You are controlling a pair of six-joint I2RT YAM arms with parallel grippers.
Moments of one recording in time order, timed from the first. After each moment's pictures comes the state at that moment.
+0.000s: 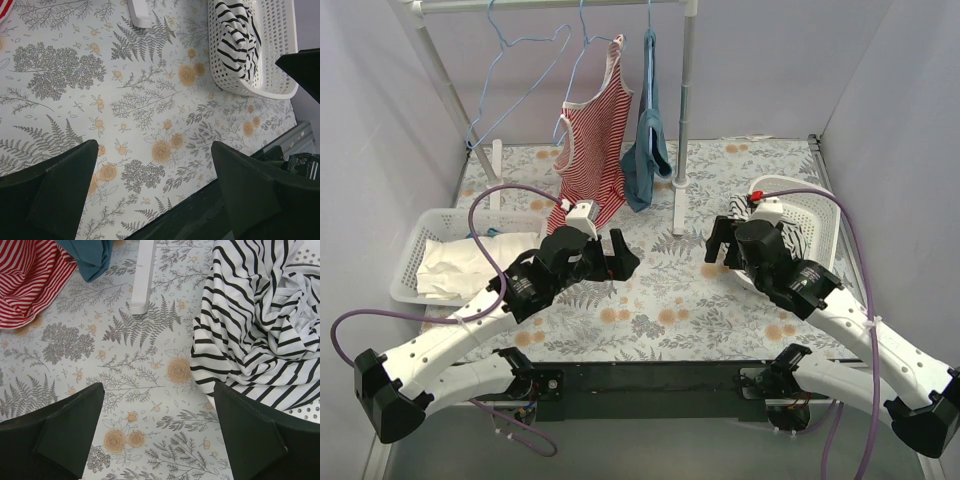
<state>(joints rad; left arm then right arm) -0.83 0.96 0.85 -0.37 -0.15 -0.66 0.77 0.90 0.89 -0.58 0.49 0.58</state>
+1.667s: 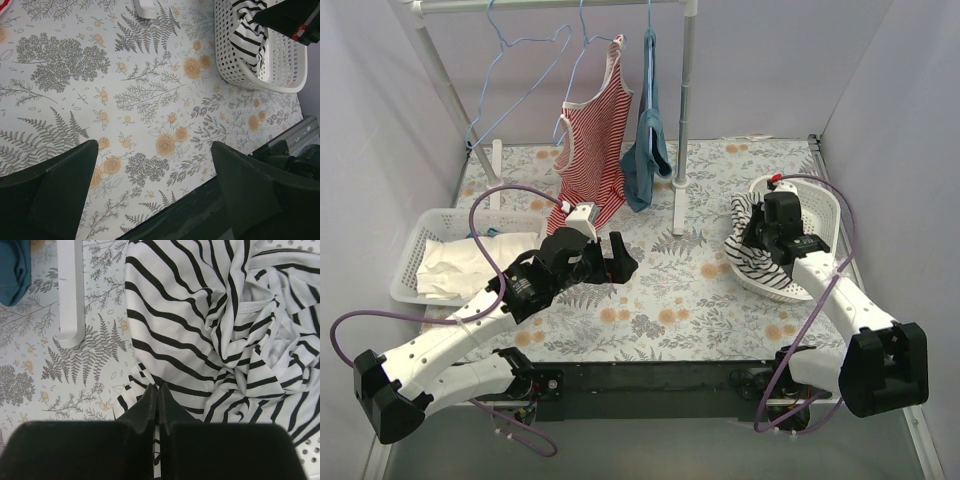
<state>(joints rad) -0.83 0.95 0.85 -0.41 -0.14 -0.65 0.25 1.20 0.78 -0.27 0.09 0.41</state>
